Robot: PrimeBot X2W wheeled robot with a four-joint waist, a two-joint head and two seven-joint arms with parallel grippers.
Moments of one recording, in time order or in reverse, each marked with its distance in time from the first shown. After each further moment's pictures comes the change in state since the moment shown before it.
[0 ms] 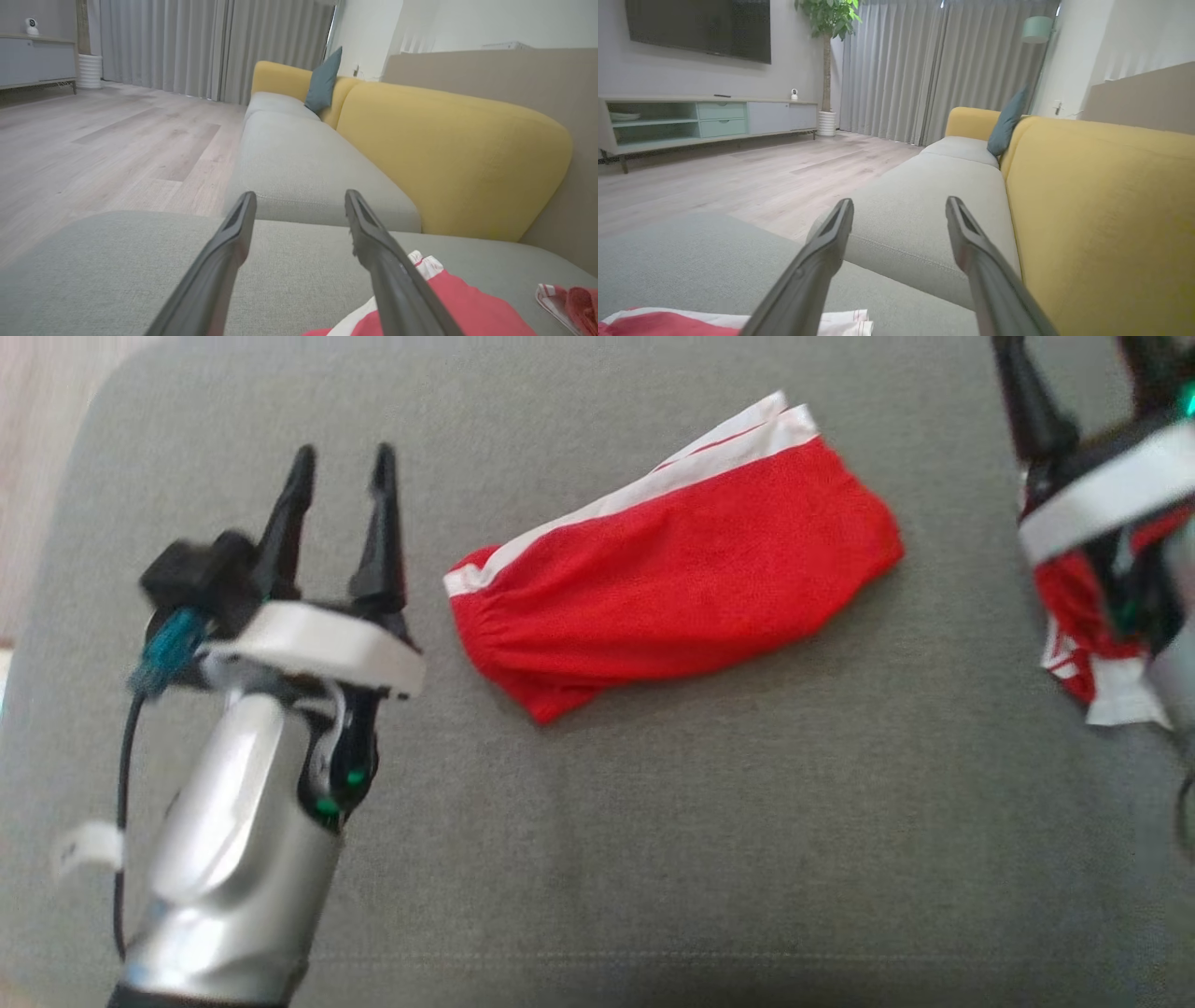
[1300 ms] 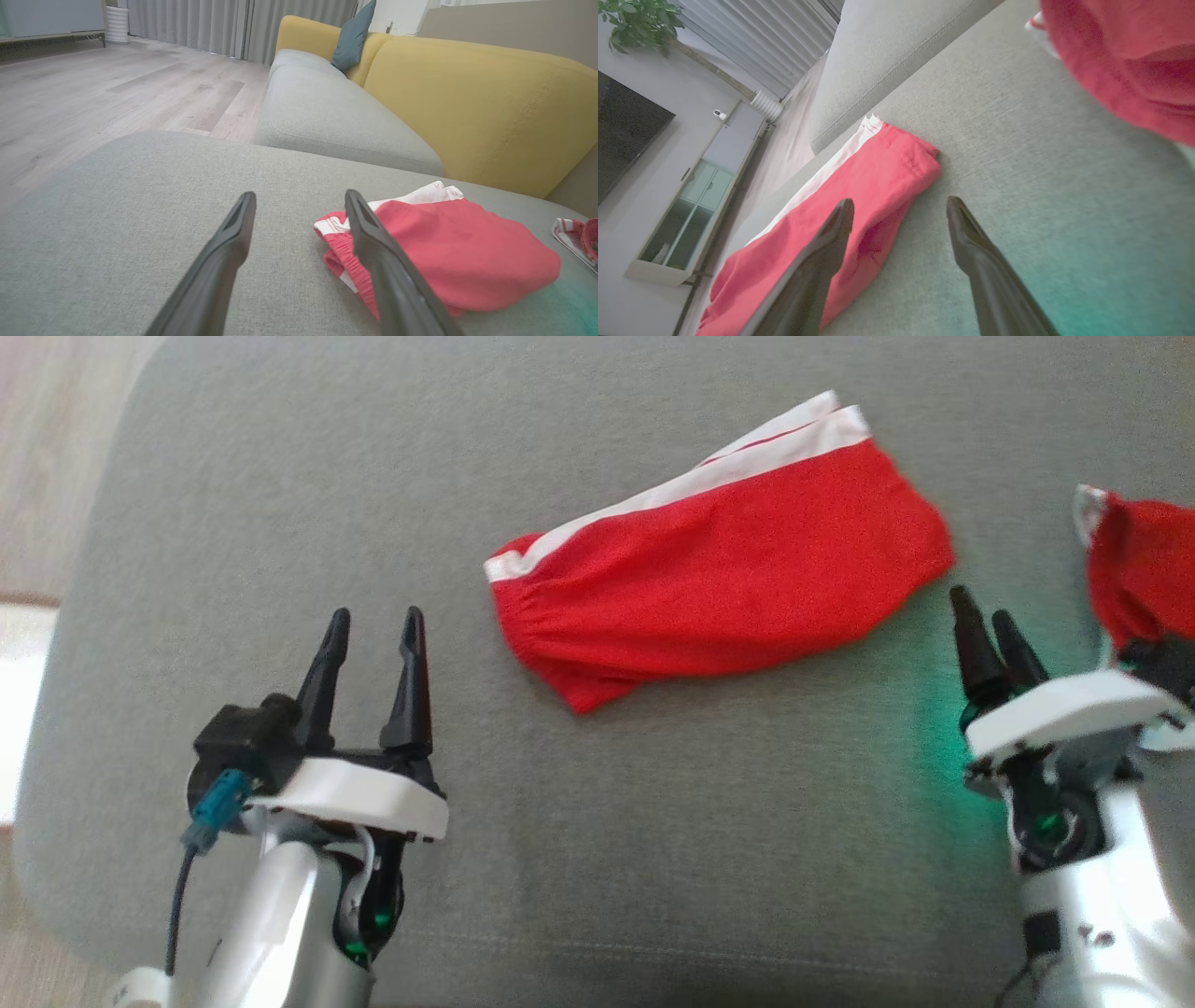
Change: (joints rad) left arm 0.306 -0.102 0.132 -0.108 0.166 -0.077 0.000; right arm 0.569 0.458 -0.690 -0.176 0.110 0.000 0.427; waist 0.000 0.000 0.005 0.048
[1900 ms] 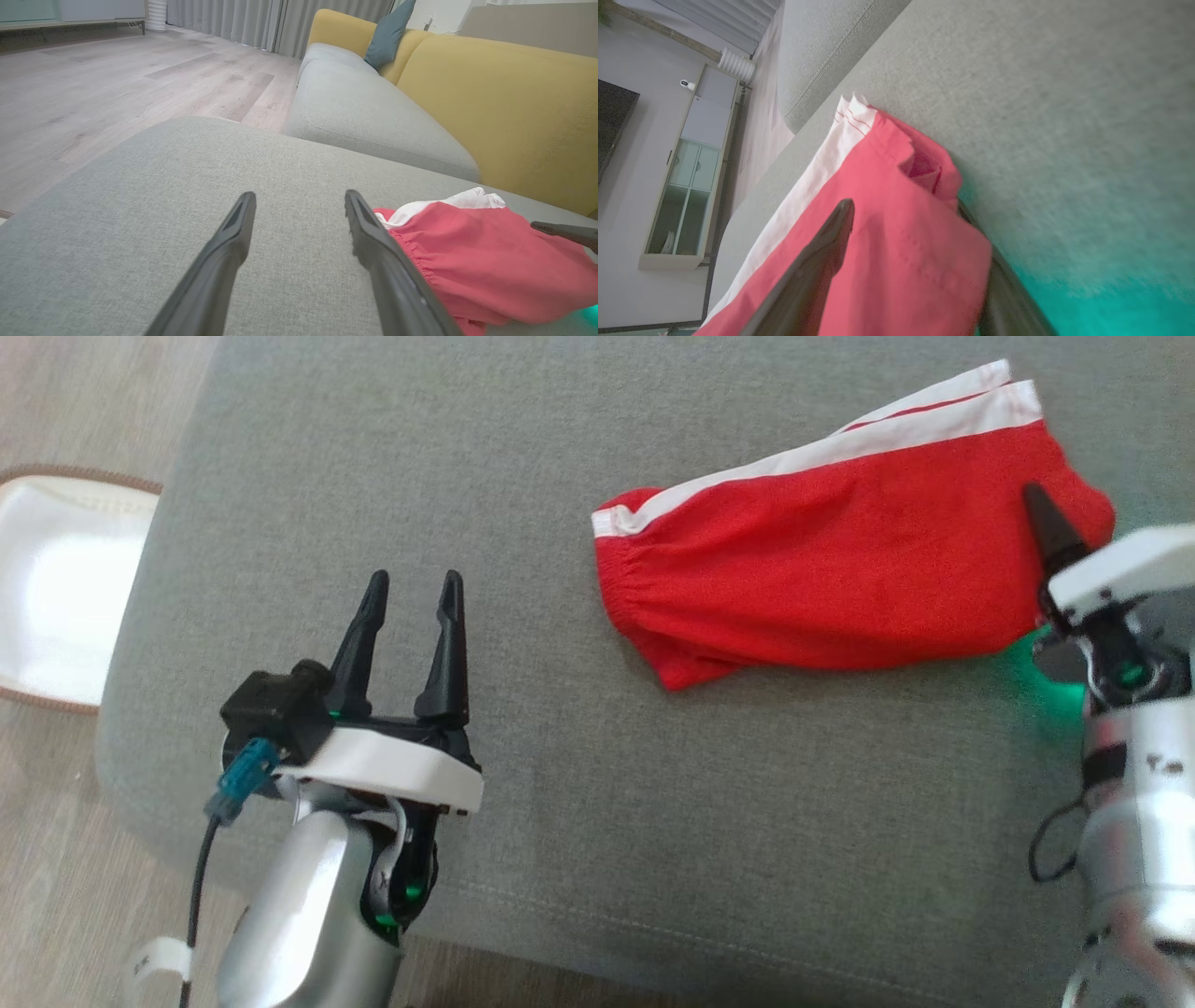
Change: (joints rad) left arm -0.058 -0.003 -0.079 -0.020 -0.059 0.034 0.000; right arm -0.377 -0.015 -0.278 0.363 -0.077 0.000 0.221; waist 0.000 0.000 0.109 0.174
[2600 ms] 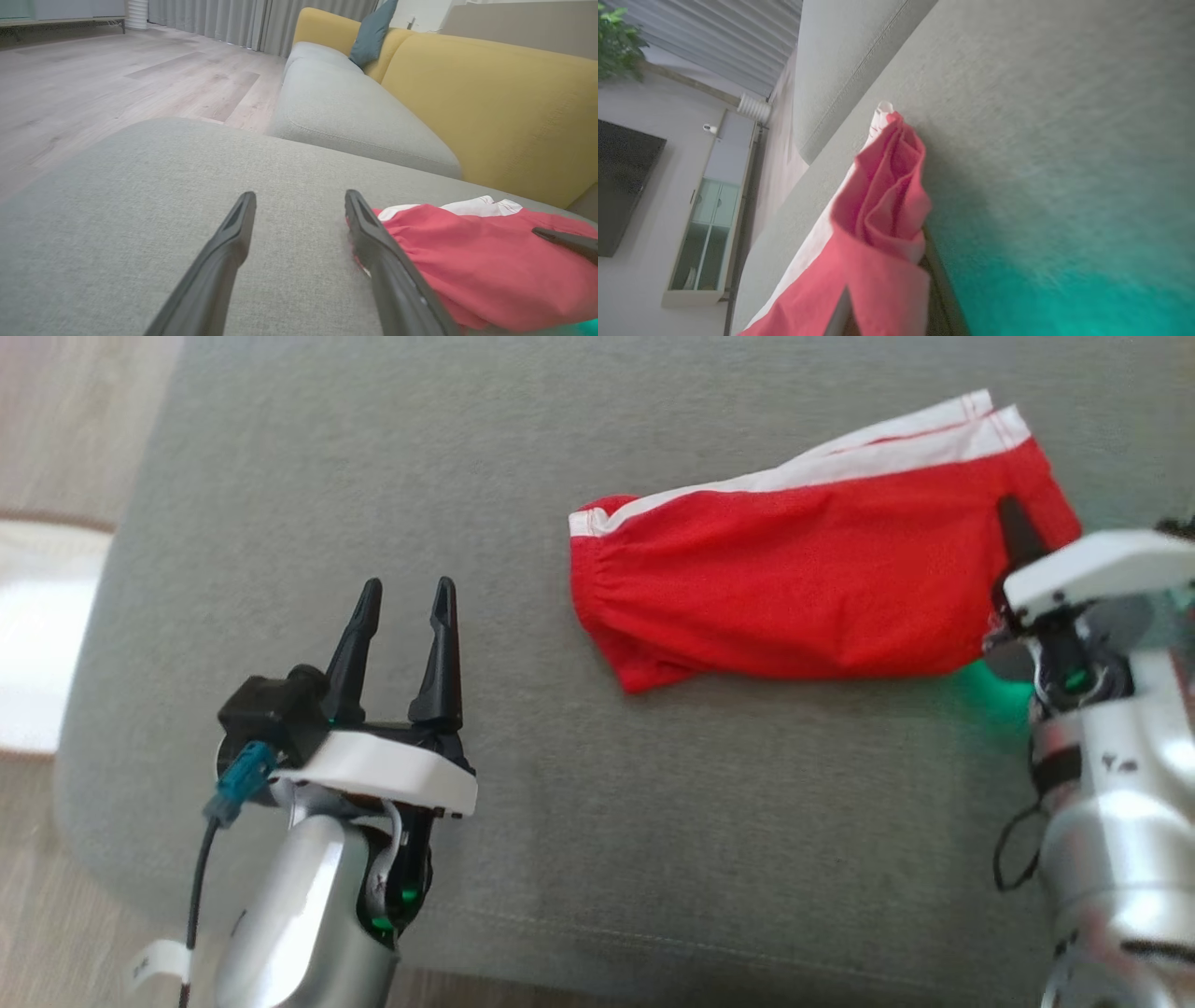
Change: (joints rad) left arm 0.001 -0.001 0.001 0.014 -0.003 0.007 0.000; right arm -0.065 0.017 0.039 0.124 0.054 0.000 -0.130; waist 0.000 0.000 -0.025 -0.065
